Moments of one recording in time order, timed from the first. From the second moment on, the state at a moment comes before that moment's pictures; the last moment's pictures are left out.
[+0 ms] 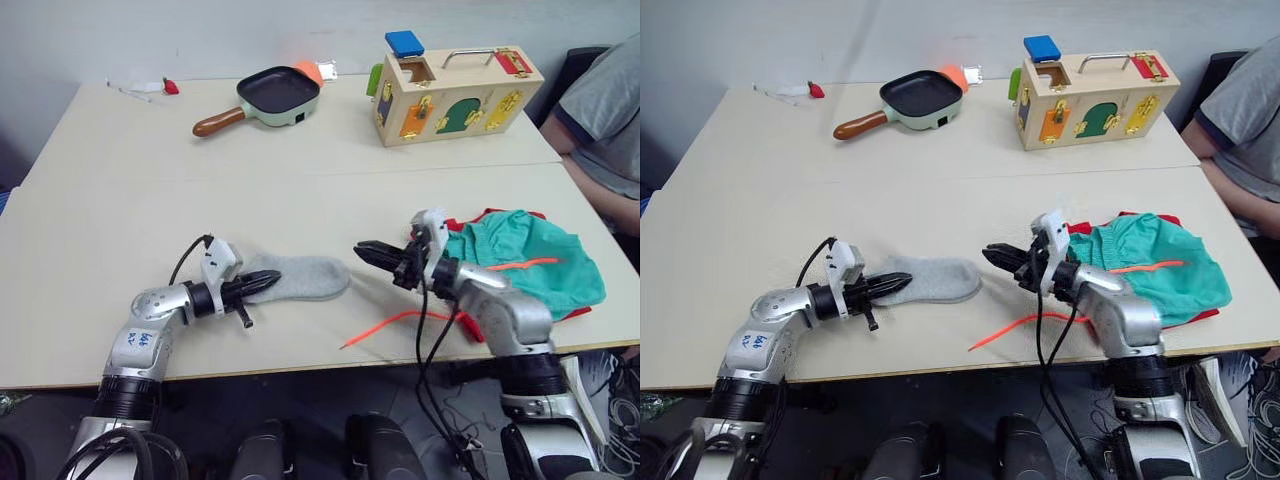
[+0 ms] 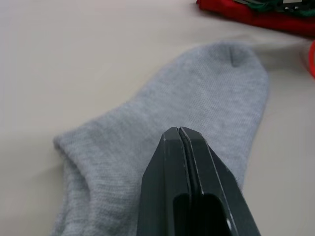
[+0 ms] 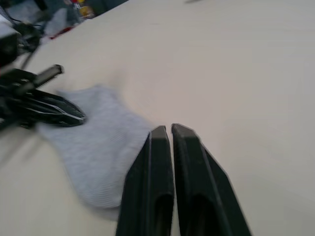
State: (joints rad) left arm -0.35 0.50 0.02 0.11 -0.34 0.25 -0.91; right arm -0.49 -0.39 -0.07 -0.05 0.61 0.81 0.78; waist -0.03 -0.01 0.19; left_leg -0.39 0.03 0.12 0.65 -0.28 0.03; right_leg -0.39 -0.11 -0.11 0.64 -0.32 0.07
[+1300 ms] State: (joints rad) left arm -0.44 0.37 -0.12 0.01 -0.29 0.43 -0.88; right arm -0.70 -0.43 -0.10 0.02 0.75 1.52 0.52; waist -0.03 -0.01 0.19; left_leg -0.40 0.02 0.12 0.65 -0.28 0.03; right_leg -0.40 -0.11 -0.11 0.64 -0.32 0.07
